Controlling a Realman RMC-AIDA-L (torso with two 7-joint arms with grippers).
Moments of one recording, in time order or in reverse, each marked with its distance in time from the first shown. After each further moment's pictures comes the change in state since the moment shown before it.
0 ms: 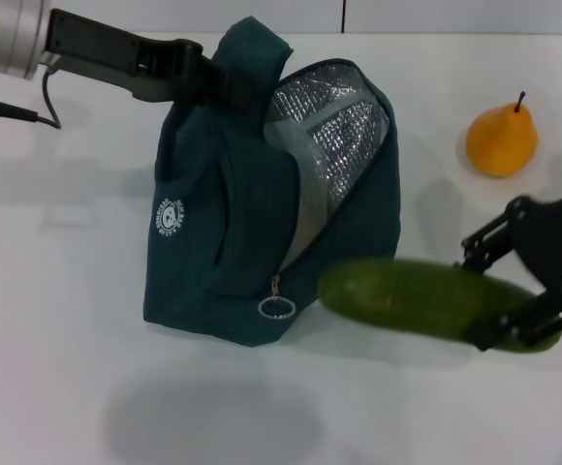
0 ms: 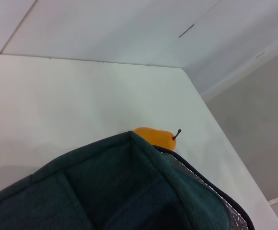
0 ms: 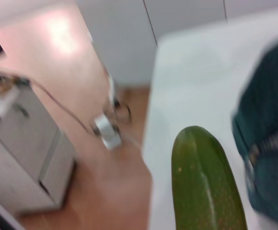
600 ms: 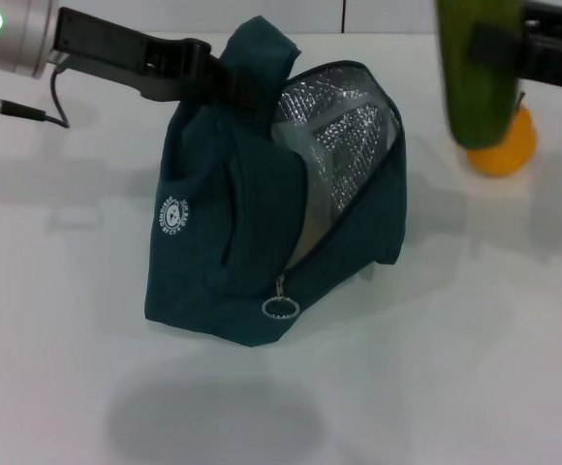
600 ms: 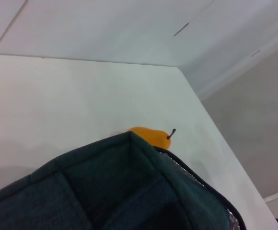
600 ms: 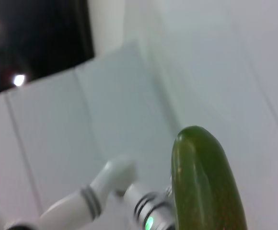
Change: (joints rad) left arm -0.009 -0.007 0.002 -0.002 -0.002 0.000 0.003; right arm -0.071 -0.030 0.365 0.496 0.506 0.145 -0.143
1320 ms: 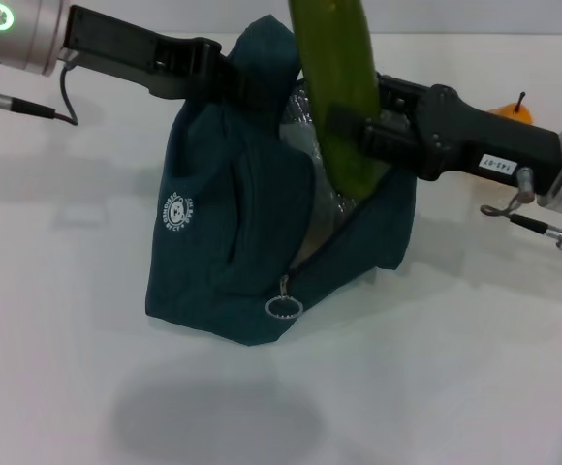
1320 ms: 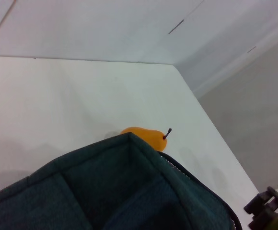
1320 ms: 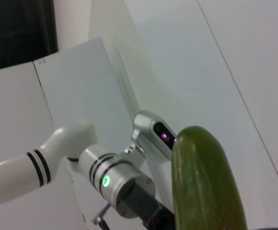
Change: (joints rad) left arm -0.014 -0.008 -0.001 -0.003 0.008 -0.002 0.011; right arm 0.065 0.080 -0.172 0.387 0.141 0.272 -0.437
